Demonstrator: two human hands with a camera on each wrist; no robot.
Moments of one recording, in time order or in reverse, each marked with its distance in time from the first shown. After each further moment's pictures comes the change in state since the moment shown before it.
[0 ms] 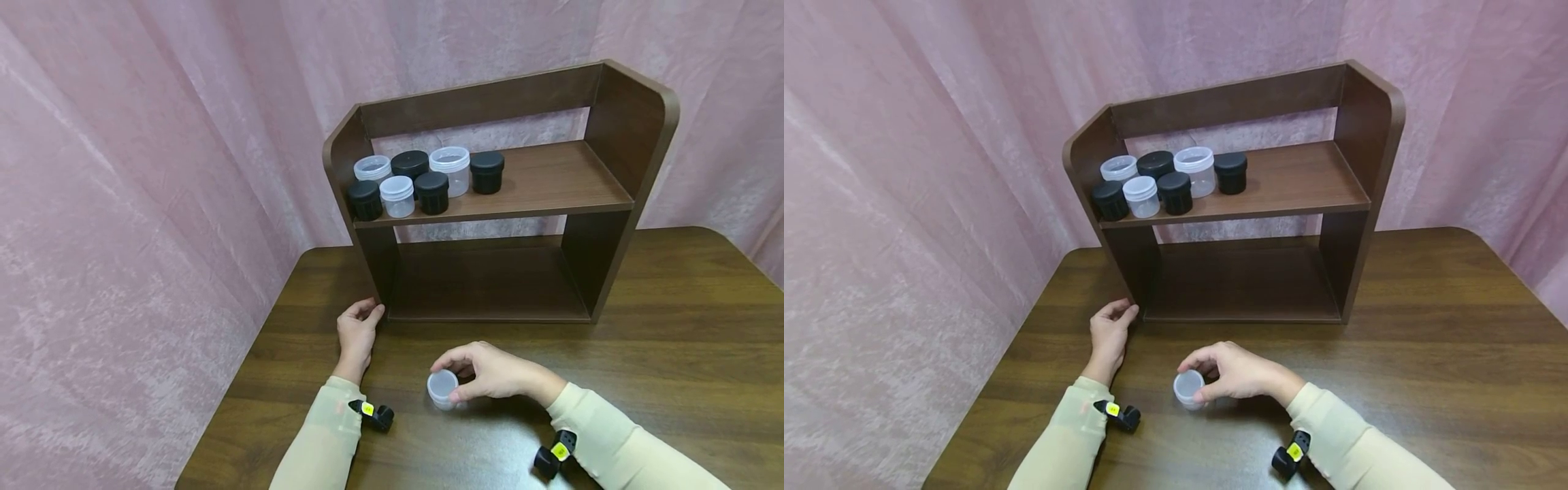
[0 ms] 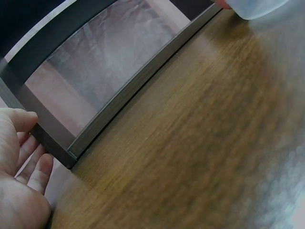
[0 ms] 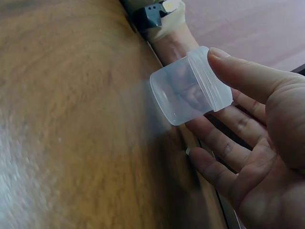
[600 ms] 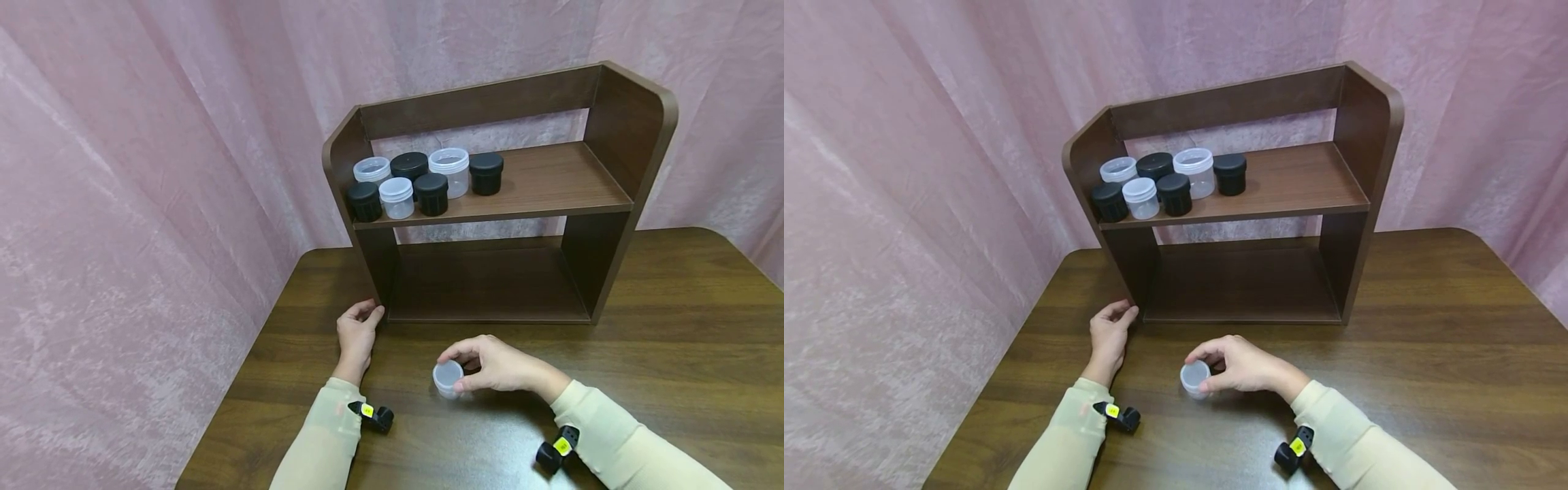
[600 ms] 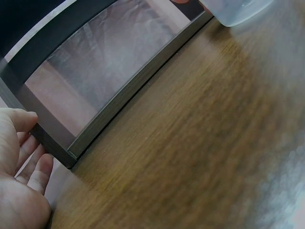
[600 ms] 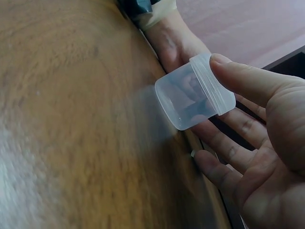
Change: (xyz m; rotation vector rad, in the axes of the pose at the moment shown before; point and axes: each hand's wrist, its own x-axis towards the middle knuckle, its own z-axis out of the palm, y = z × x) left_hand 0.000 0.001 0.001 -0.003 0.006 0.008; right_hand -0.003 0.009 -0.011 0.009 0.070 0.013
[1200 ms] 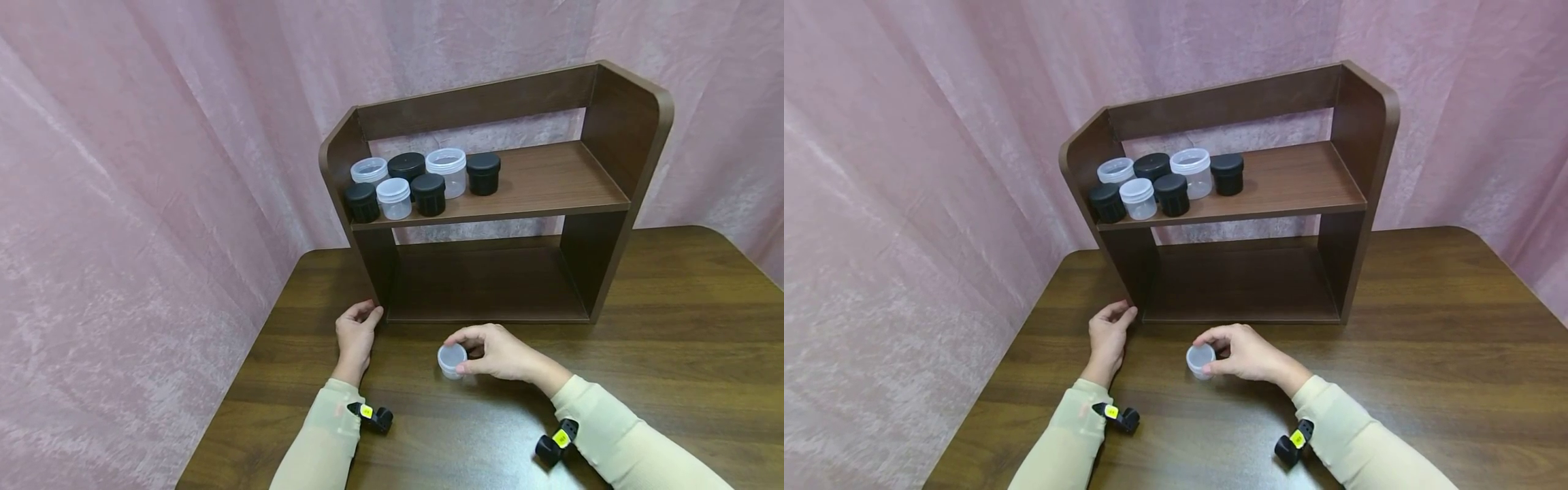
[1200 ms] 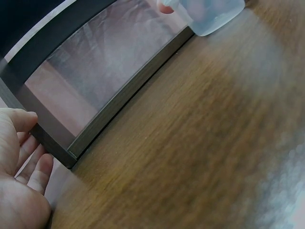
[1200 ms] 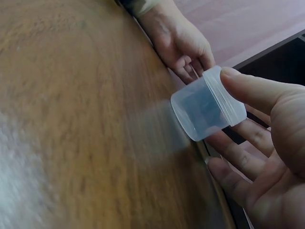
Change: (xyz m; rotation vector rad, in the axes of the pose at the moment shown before) left_hand 0.000 -0.001 0.000 0.000 0.005 -0.012; right_hand 0.001 0.006 -0.010 -0.035 0.171 0.017
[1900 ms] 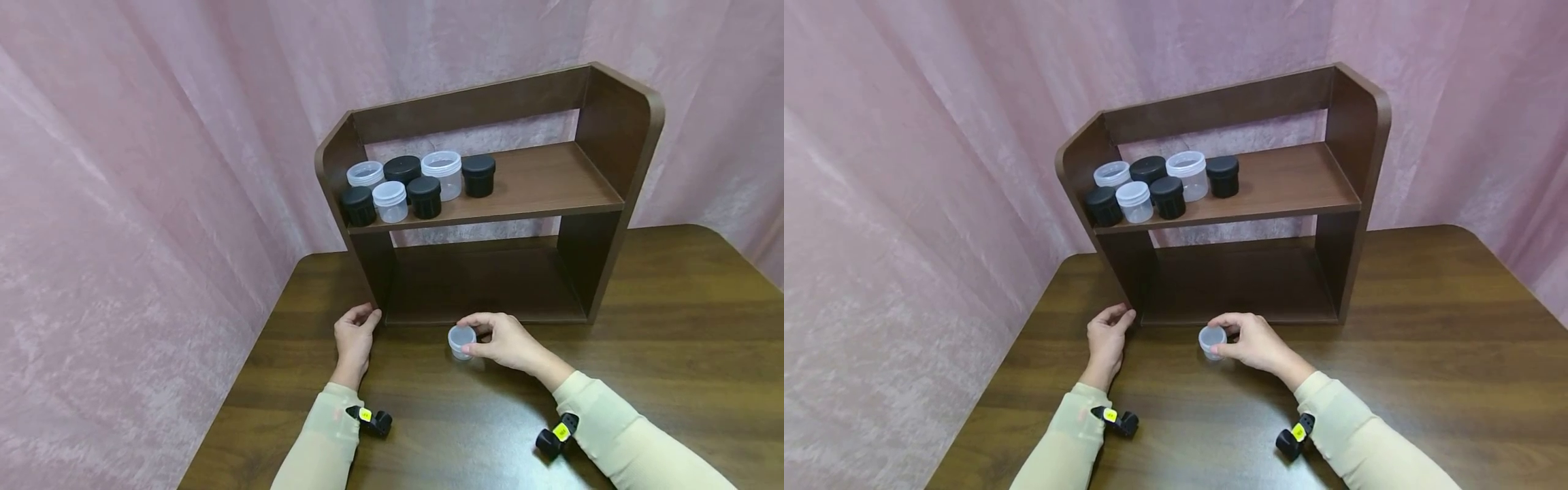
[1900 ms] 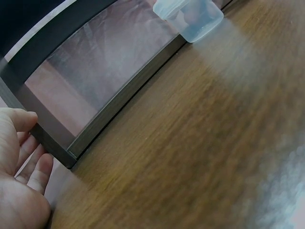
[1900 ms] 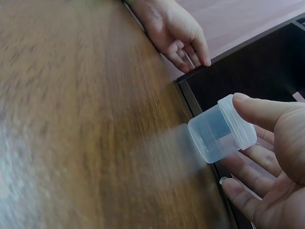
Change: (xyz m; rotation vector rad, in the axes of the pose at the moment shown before) left_hand -0.002 0.002 0.000 0.005 -0.005 0.000; right_hand -0.001 0.008 -0.012 -0.075 0.235 0.098
